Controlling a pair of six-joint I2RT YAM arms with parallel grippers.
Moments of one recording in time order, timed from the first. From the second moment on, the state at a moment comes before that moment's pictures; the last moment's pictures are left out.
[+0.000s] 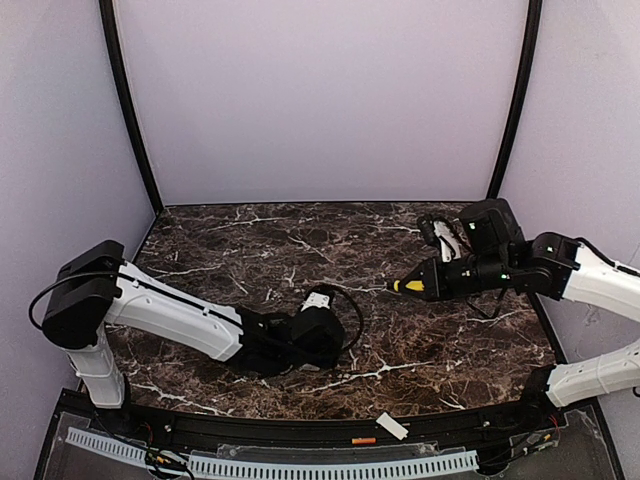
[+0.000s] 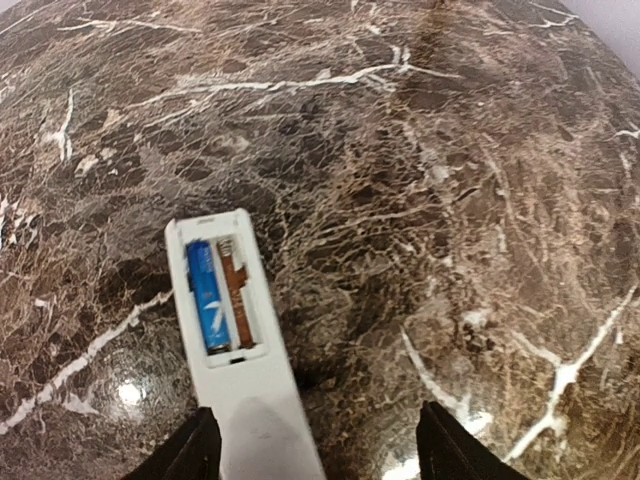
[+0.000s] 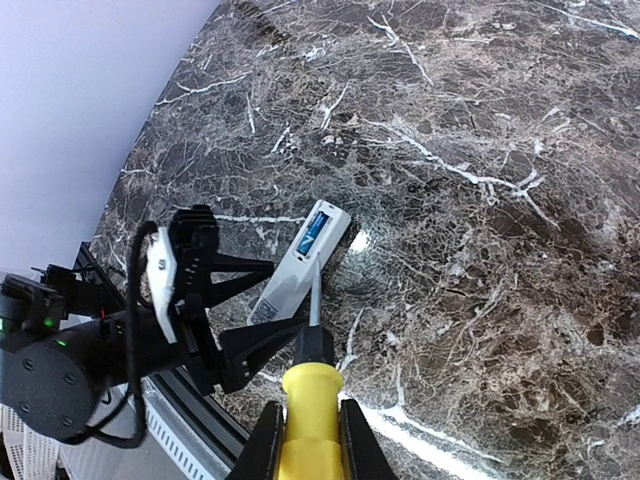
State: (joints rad) left arm -1.27 1.87 1.05 -0.12 -0.56 -0.74; right arm 0.85 1.05 0.92 -0.55 -0.14 0.59
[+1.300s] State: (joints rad) left arm -0.84 1.60 0.80 -0.05 0.14 -0.52; right arm 0.84 1.18 0.87 -0.46 -0.30 0.74
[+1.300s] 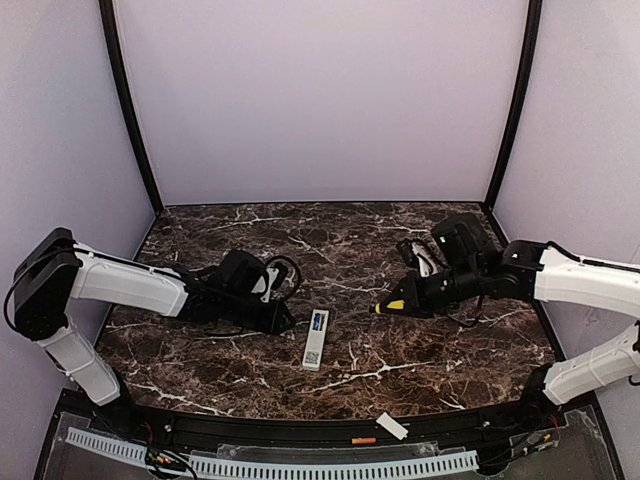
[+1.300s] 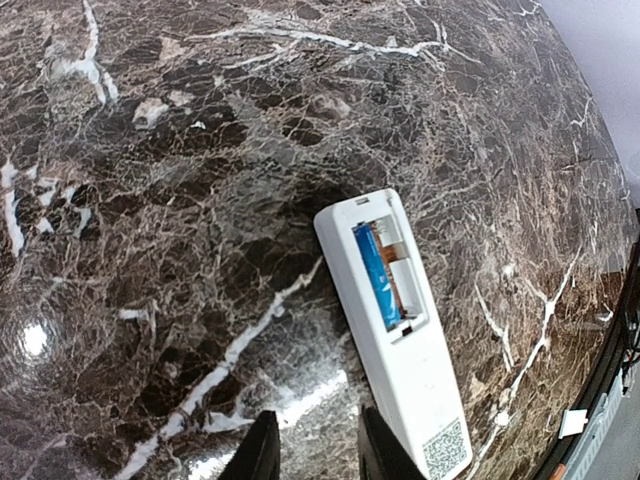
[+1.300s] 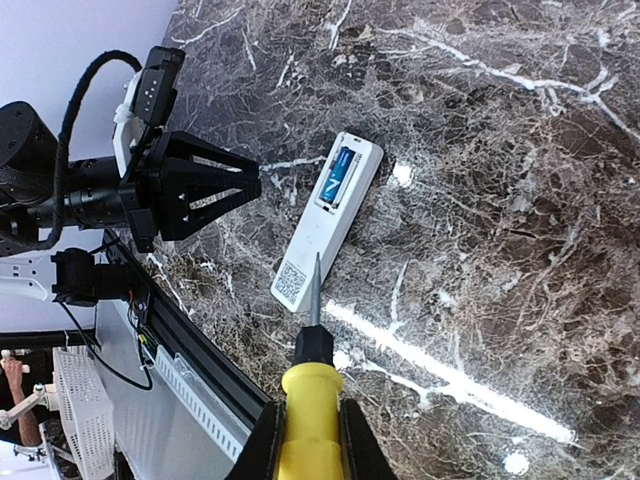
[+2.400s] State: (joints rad) left arm -0.80 1.77 0.85 0.01 0.32 -0.45; right arm 0.89 1.63 1.04 -0.31 -0.34 0.82
